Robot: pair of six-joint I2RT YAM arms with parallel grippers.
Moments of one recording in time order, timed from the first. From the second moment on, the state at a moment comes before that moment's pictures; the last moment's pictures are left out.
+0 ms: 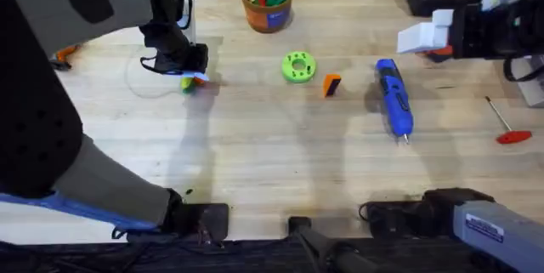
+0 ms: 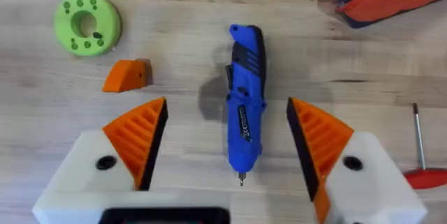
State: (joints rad) left arm -0.01 1.76 1.14 -0.82 0.00 0.02; right arm 0.00 1.15 1.19 -1.09 -0.03 0.00
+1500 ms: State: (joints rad) left arm -0.01 1.33 1.19 -0.90 0.01 0.02; right arm 0.00 1.15 1.19 -1.10 -0.03 0.00
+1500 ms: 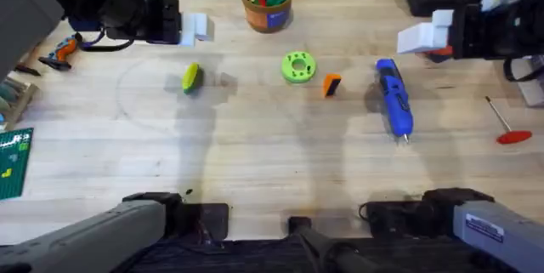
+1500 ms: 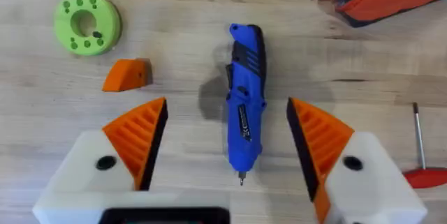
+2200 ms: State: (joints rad) left arm -0.01 1.26 1.19 -0.78 0.03 0.02; right arm 0.00 1.15 1.19 -1.10 -0.03 0.00
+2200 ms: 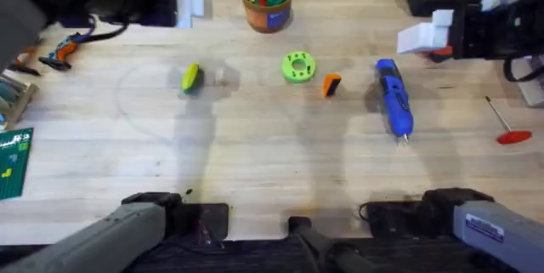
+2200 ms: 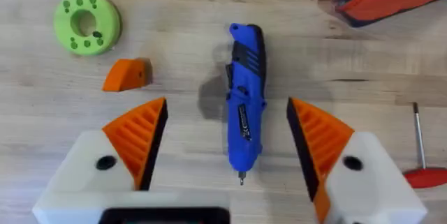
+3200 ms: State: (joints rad) left arm -0.01 0.37 0.30 0.18 0.03 0.02; right arm 0.00 1.15 1.19 -1.10 -0.03 0.00
